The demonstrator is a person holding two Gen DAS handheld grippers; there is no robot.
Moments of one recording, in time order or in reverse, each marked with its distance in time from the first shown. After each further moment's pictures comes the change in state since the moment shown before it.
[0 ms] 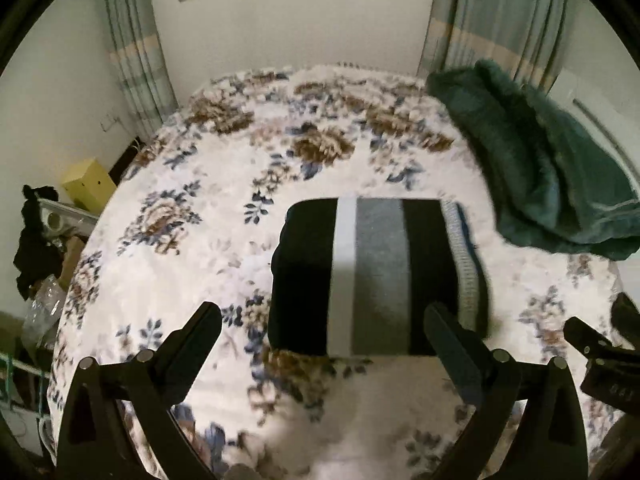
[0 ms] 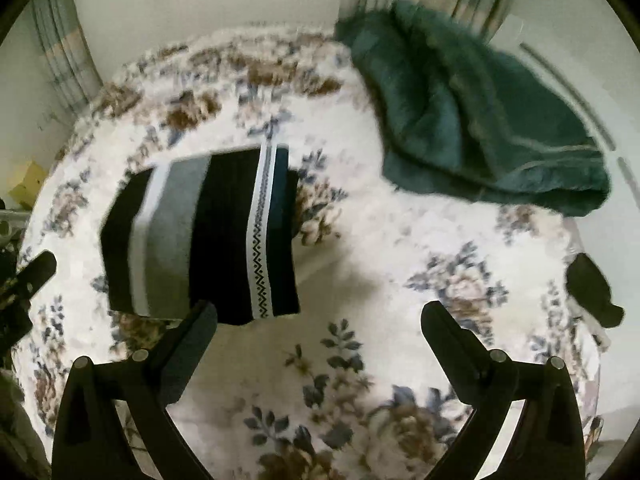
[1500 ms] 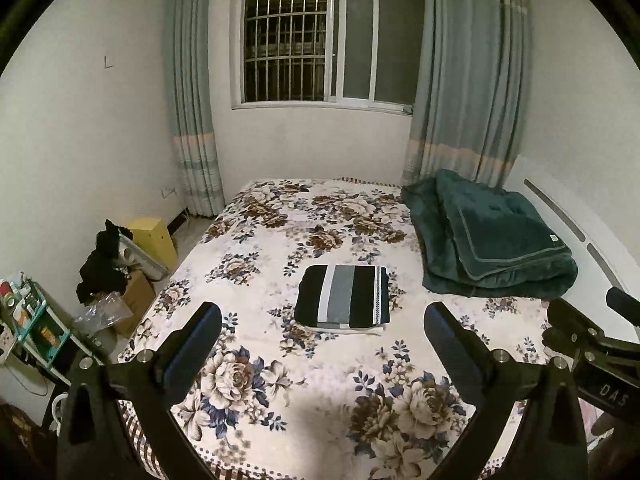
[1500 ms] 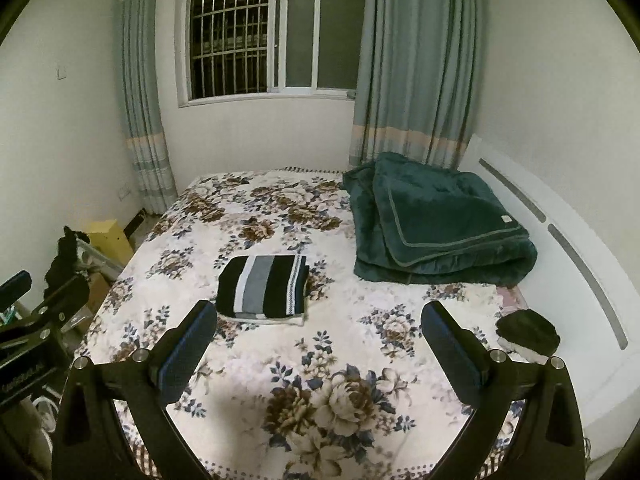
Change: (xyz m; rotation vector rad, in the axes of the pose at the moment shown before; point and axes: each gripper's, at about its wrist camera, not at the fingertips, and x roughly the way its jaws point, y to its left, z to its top) left arm -0.430 -0.046 -0.123 -0.042 -0.342 0.048; right arm -0.516 -0.120 -0.196 -0.039 -0.433 0.127
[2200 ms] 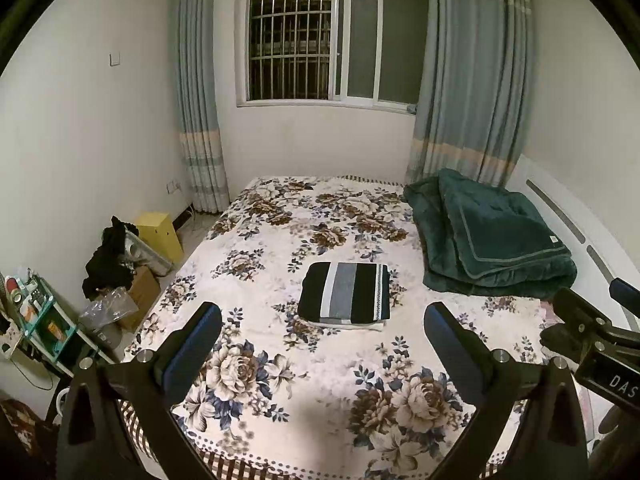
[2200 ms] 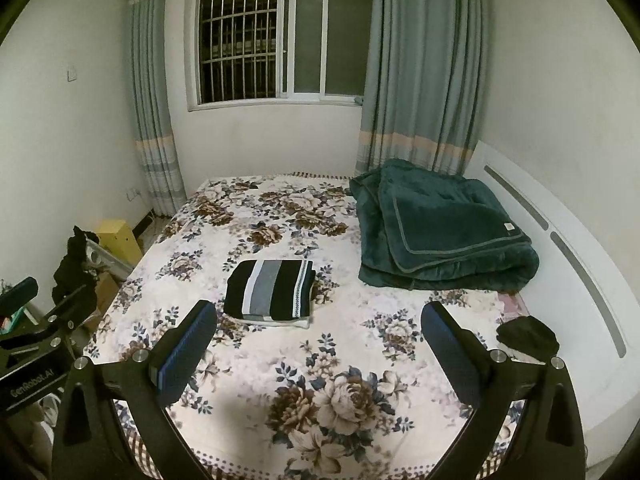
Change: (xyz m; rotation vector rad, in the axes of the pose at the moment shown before) left arm -0.021 0.000 0.005 -0.003 0.015 0.014; right arm -0.027 -0.012 0.018 -0.024 -0.011 0.038
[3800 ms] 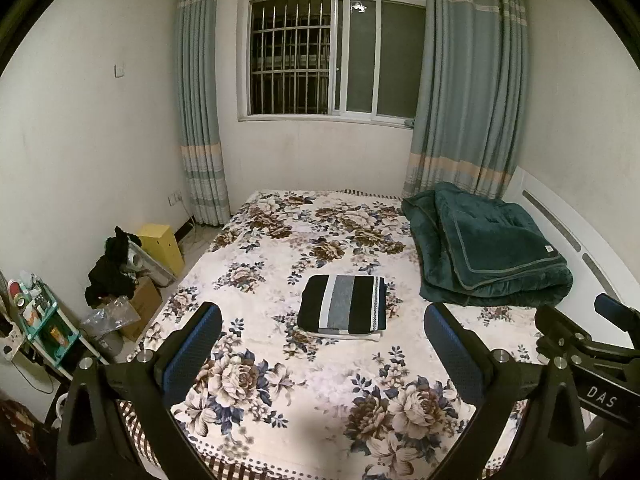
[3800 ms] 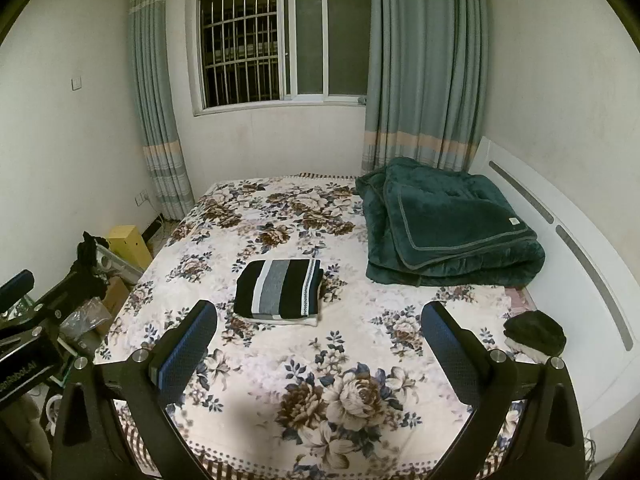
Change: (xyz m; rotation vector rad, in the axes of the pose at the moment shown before) left arm -0.025 -0.008 0.015 -0.007 -0.035 0.001; right arm -0.009 0.009 -0.004 0.009 -0.001 0.013
